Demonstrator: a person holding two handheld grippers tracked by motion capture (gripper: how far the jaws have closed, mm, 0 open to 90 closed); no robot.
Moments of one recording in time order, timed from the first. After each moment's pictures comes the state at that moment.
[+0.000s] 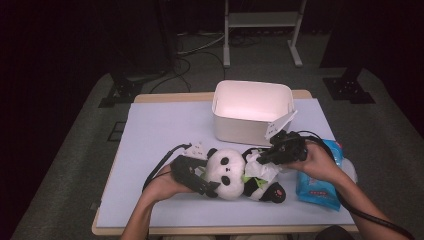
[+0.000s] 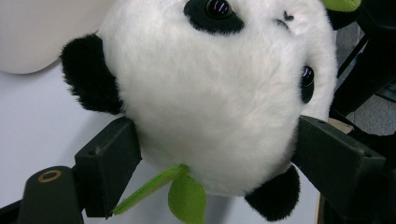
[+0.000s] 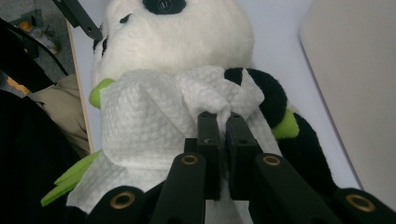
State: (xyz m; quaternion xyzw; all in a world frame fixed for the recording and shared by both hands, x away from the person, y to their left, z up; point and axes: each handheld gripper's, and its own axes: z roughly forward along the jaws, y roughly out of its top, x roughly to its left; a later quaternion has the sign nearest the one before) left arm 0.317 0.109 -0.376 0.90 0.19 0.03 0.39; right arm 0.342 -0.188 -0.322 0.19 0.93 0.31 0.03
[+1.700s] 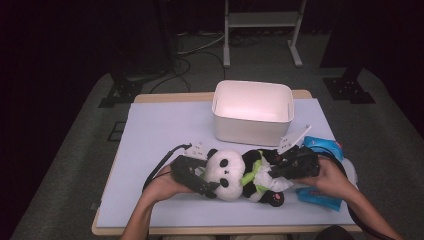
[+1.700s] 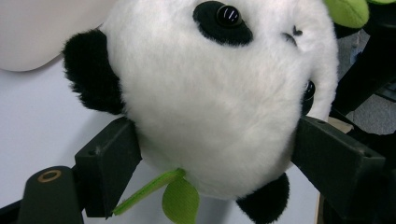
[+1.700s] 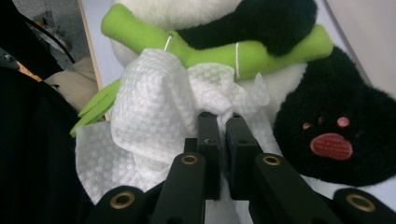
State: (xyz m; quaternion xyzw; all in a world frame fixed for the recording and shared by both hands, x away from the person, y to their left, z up) left arm 0.317 0.109 -0.377 0.90 0.19 0.02 0.38; right arm 0.314 -0.216 -0.346 0.21 0.93 0.31 0.00
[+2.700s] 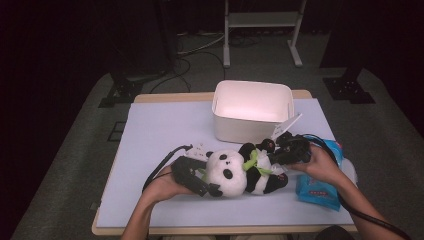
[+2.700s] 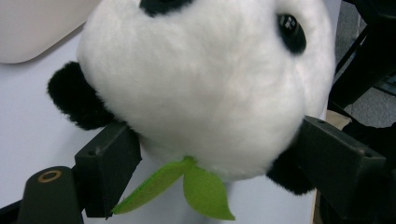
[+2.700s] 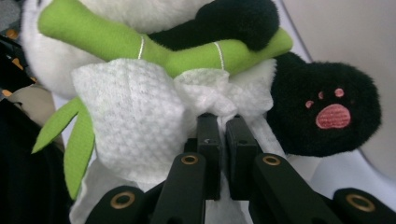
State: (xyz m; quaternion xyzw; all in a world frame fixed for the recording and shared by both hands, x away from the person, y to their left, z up) left arm 0.316 0.108 -0.378 0.91 0.19 0.02 0.37; right arm 0.359 -0.209 -0.352 0.24 0.92 0.30 0.01
